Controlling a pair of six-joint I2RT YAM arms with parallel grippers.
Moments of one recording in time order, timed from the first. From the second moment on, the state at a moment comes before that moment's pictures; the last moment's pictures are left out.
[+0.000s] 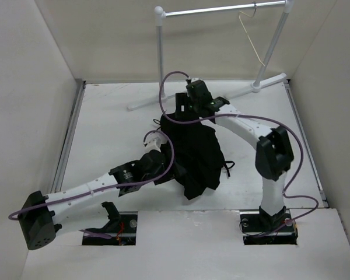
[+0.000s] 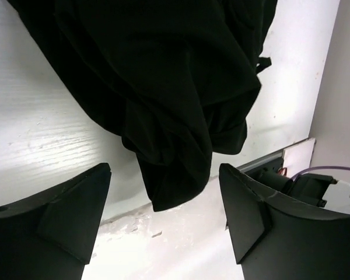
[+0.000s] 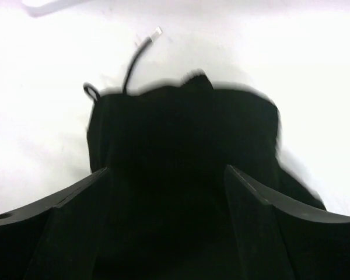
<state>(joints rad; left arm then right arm) -0.98 0.98 0.63 -0.36 -0.15 -1.15 0.62 1.92 1.66 -0.43 0.11 0.43</state>
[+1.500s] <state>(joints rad) -0.33 0.89 0.85 -0.72 -0.34 -0.86 0.72 0.81 0.73 -0.63 0.37 1.07</state>
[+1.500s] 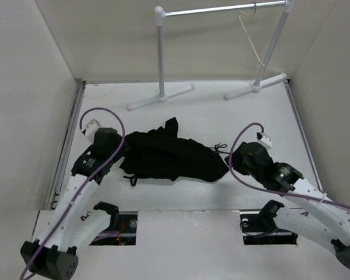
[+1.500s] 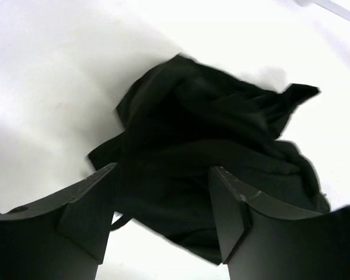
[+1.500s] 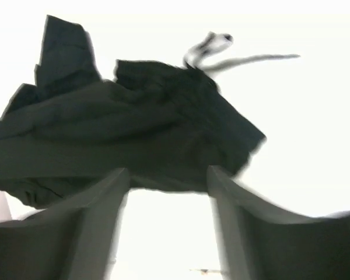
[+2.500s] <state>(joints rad) -0.08 0.99 0.64 -0.47 0.01 -1.07 0.61 1.05 0.72 -0.39 0.26 0.94</state>
